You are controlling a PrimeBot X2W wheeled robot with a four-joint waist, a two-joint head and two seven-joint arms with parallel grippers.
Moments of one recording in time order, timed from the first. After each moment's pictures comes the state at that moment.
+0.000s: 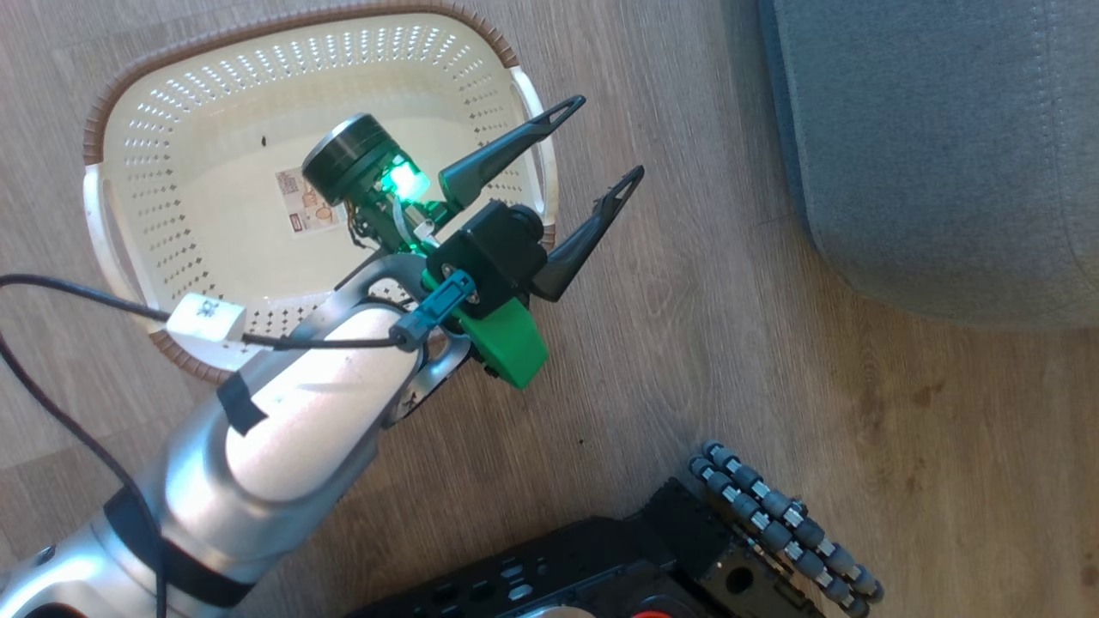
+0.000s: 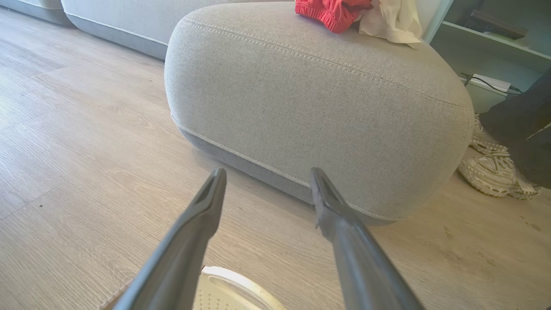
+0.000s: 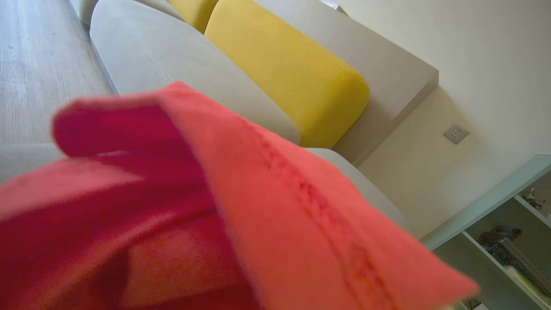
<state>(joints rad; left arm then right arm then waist) -0.80 0.28 -0.85 0.16 -0.24 -0.02 -0.19 -1.14 -0.50 -0.65 0.70 -0.20 0.13 -0.07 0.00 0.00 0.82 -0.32</state>
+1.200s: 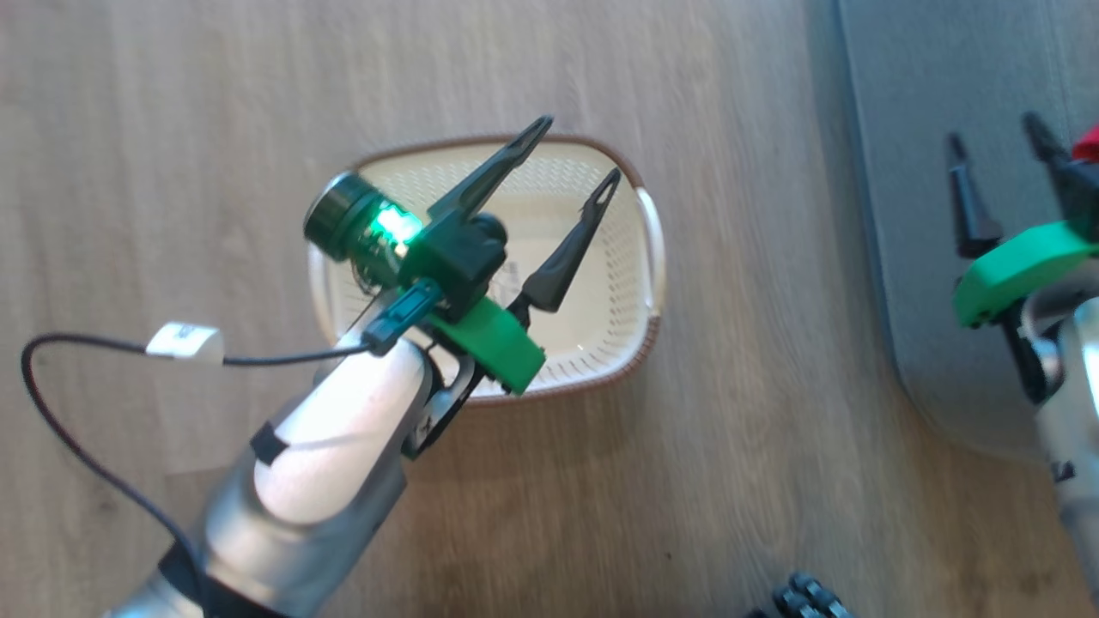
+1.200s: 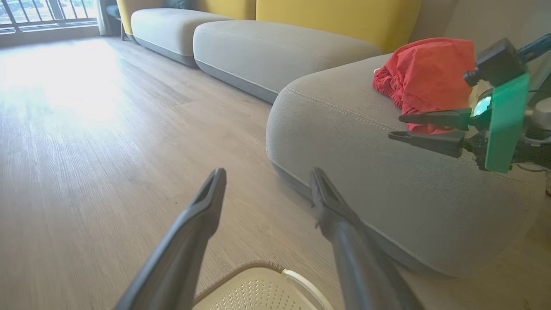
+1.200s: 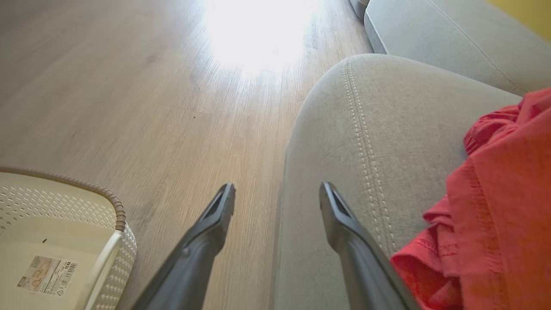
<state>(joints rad) -0.65 0.15 -0.69 0.24 -0.28 -0.01 -0.25 -0.59 -0.34 0.08 0.64 0.15 0.13 -0.25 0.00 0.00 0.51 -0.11</state>
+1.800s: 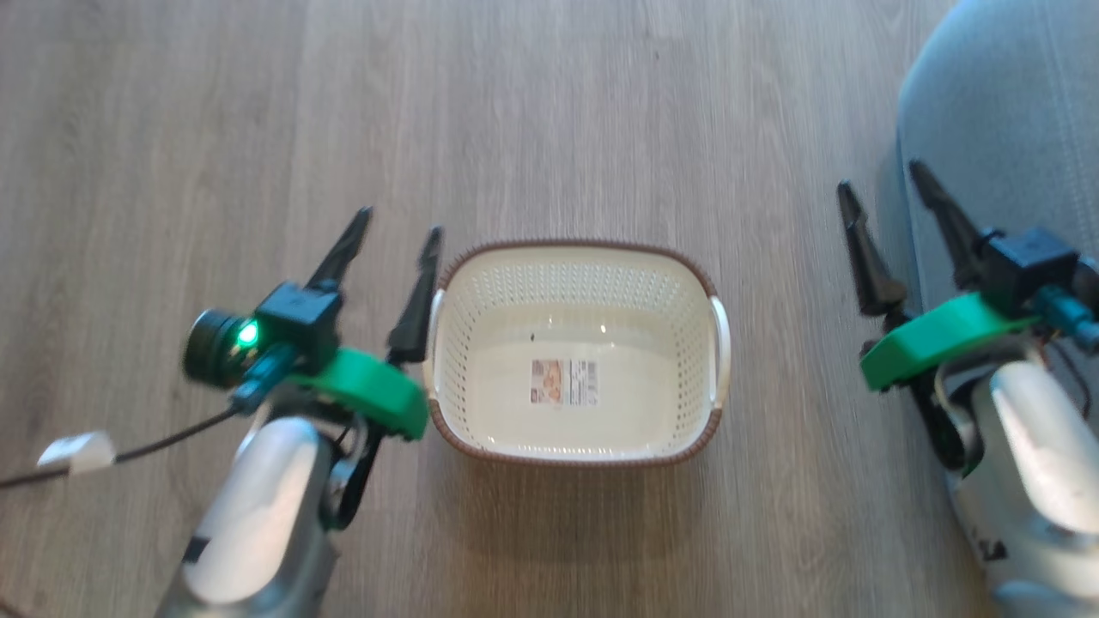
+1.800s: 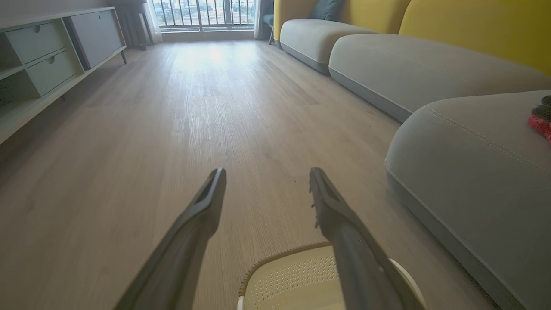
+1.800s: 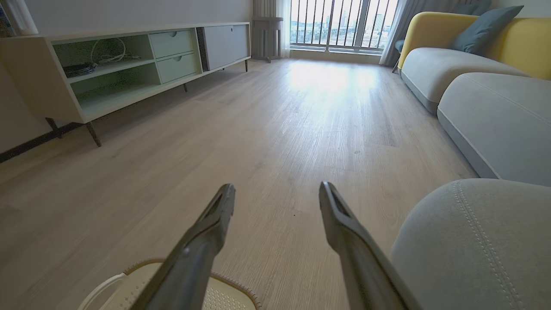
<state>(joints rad) -0.39 0.12 -0.35 0.28 -0.24 0.01 -0.25 -0.42 -0.26 0.15 0.38 0.25 0.13 -0.25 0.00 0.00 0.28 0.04</state>
